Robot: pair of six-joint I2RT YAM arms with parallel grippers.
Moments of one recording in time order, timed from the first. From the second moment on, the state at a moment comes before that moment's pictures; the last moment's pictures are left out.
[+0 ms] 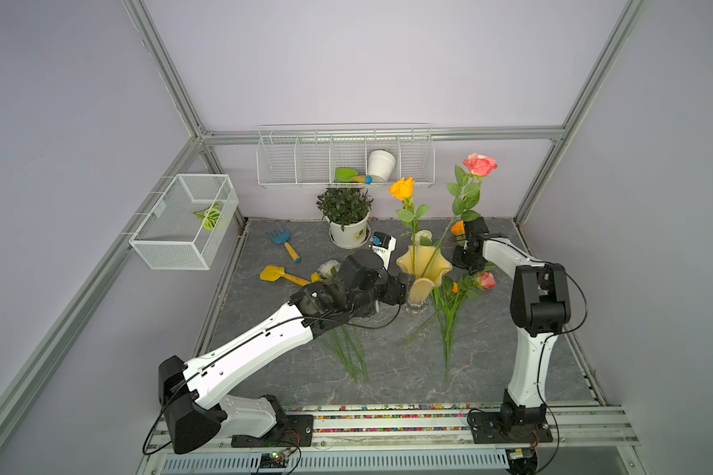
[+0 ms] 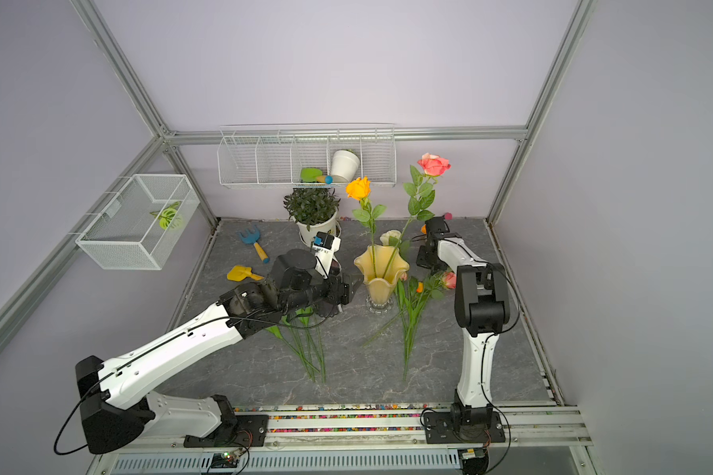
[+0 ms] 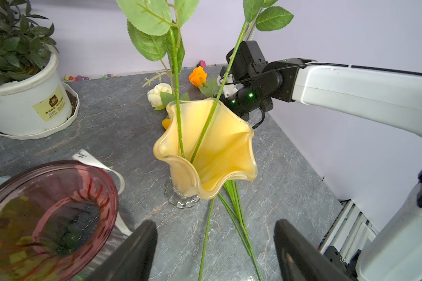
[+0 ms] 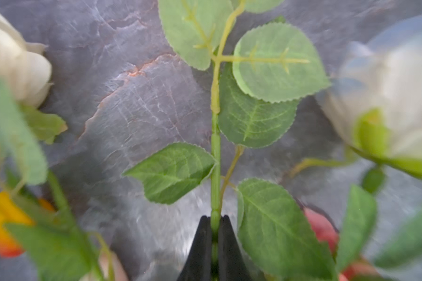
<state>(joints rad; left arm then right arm) -0.98 1.31 1.29 -0.44 -0.12 -0.44 0.07 2.08 1.59 -0.66 0.06 0.35</state>
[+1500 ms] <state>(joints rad) -0.55 0.95 0.65 -0.37 0.03 -1.03 0.47 1.44 1.79 -0.32 0.14 0.03</state>
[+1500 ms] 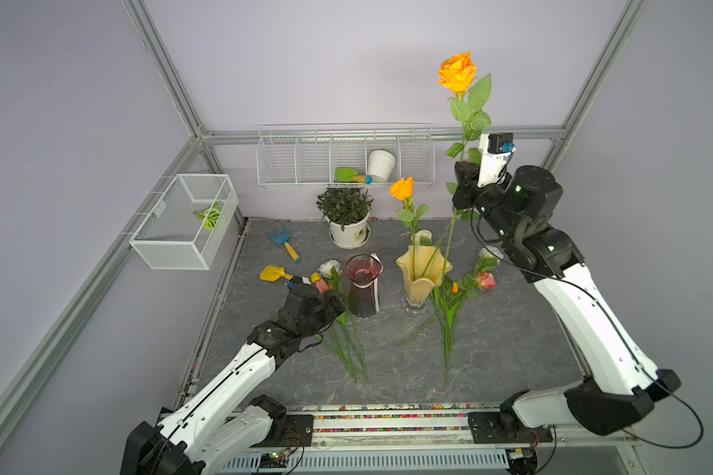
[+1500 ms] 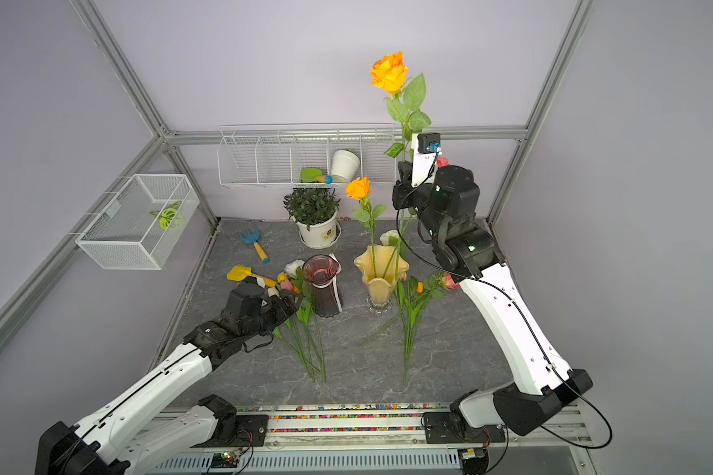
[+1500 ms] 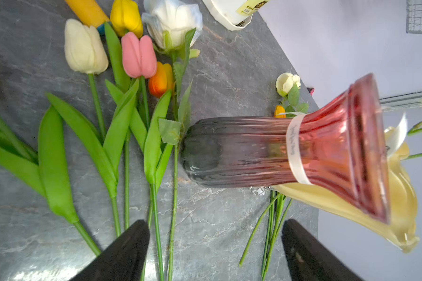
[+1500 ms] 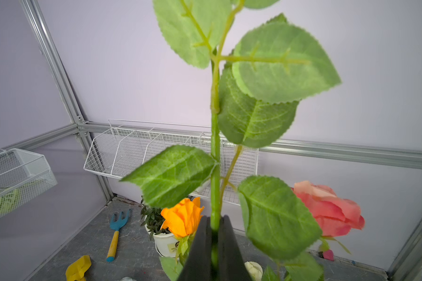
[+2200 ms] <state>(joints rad) -0.55 0.90 0.55 -0.46 0.03 -1.17 0.48 1.43 1.34 -0.12 0.11 0.06</state>
